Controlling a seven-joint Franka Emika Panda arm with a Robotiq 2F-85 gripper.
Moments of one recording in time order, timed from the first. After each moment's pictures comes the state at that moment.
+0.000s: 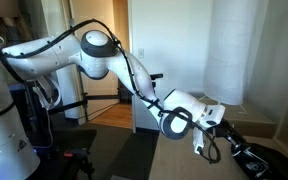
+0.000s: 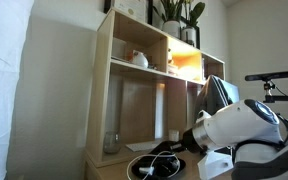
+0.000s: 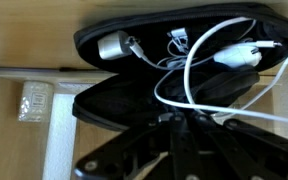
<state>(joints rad) 0.70 1.27 -0.81 -1.62 0.42 3.46 0.56</state>
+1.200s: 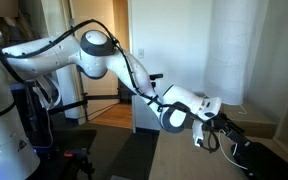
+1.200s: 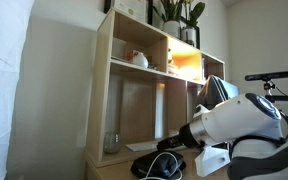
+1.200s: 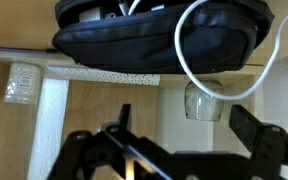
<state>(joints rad) 0.75 1.27 -0.84 -1.62 0.48 3.45 0.49</state>
